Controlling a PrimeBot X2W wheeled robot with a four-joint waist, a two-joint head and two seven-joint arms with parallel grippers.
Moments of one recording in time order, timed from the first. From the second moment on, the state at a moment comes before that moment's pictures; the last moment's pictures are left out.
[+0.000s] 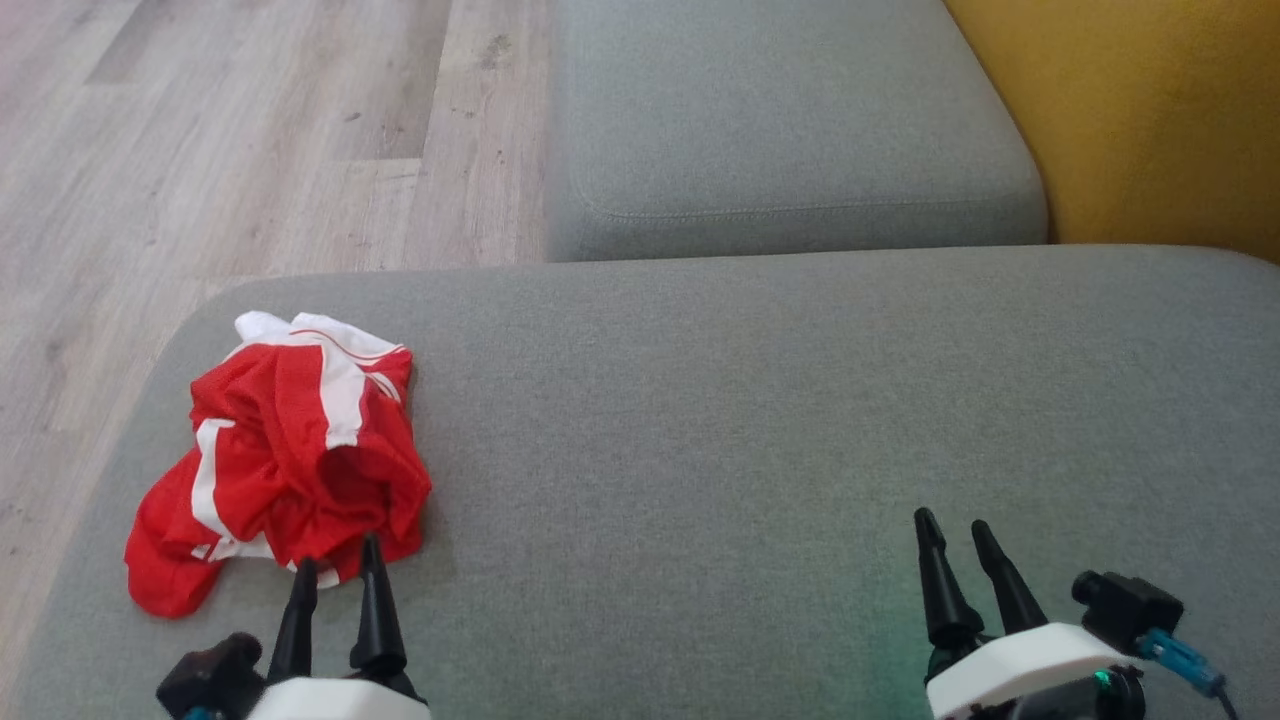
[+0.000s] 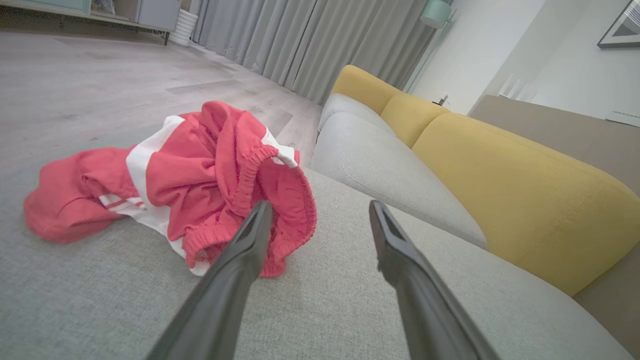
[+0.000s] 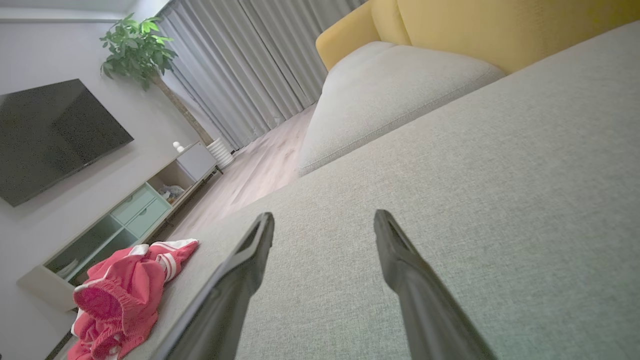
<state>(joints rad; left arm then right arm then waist) 0.09 0.04 -0.10 0.24 -0.56 -0.03 -0.13 0.05 -0.04 0.15 0.34 0.58 0.12 -0.13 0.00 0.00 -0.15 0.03</state>
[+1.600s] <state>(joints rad) 0.17 0.05 -0.14 0.30 -0.07 0.05 -0.25 0.12 -0.04 0.15 0.43 0.01 0.12 -0.25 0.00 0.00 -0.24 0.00</state>
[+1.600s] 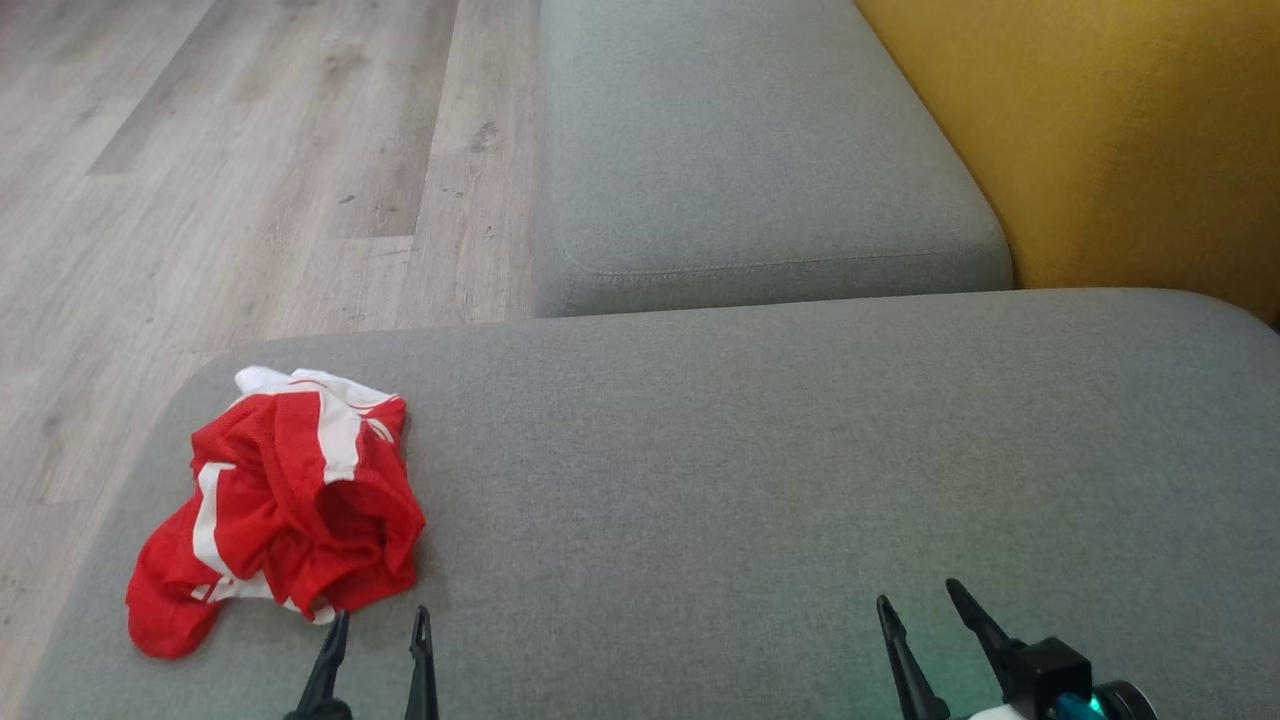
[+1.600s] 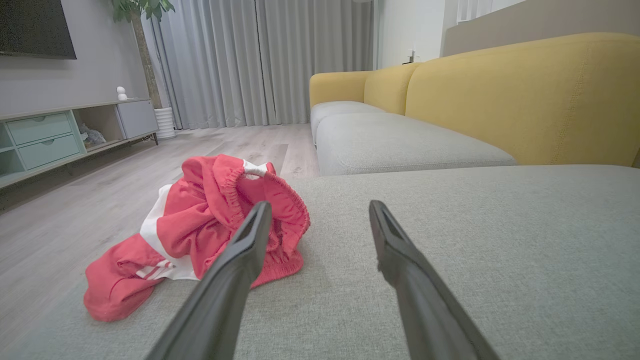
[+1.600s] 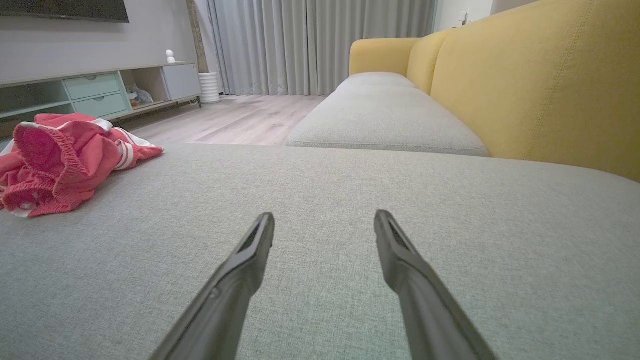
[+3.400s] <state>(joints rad) -0.69 0.14 -0.21 0.43 -0.17 -0.13 0.04 -0.01 -0.07 0.04 0.37 -0.09 0.12 -0.25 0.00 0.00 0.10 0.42</state>
